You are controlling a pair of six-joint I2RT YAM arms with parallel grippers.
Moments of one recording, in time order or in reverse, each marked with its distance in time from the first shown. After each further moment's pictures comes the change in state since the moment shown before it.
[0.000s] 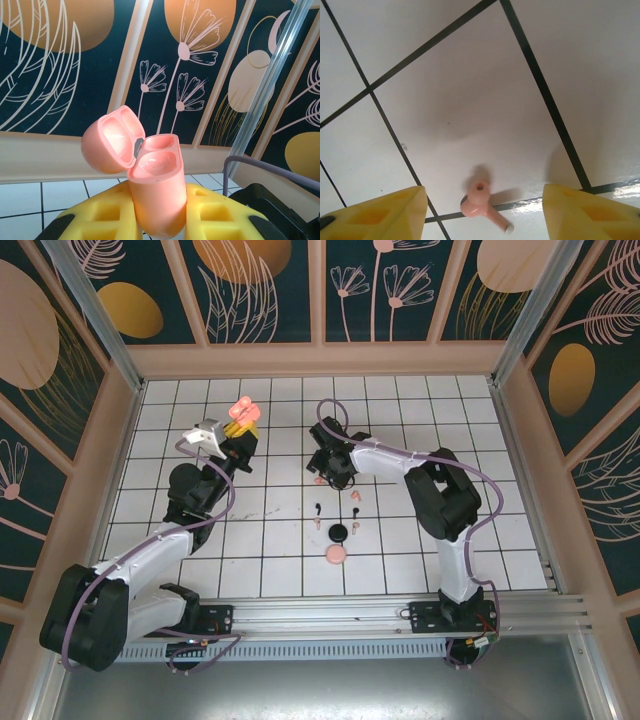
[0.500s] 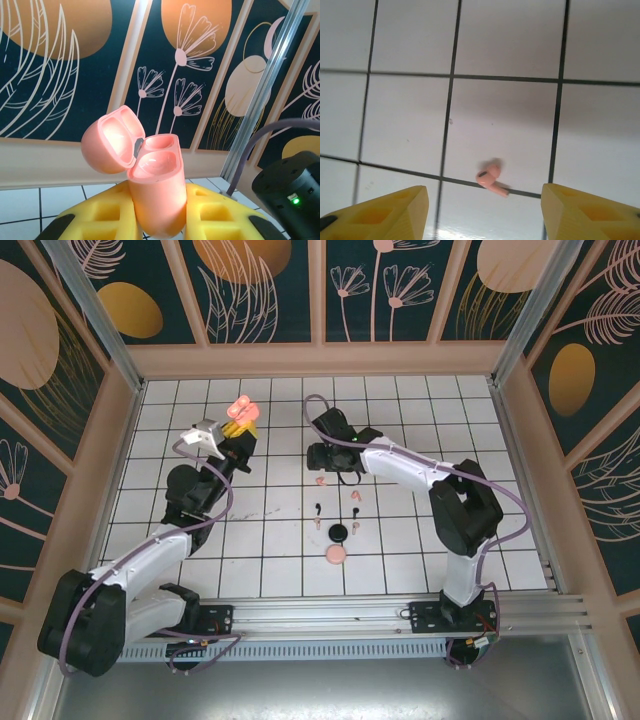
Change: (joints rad) left arm -0.001 -0.035 0.000 -0.008 0.000 0.001; right arm 0.022 -0.162 -0.029 -0.006 0.080 -0.601
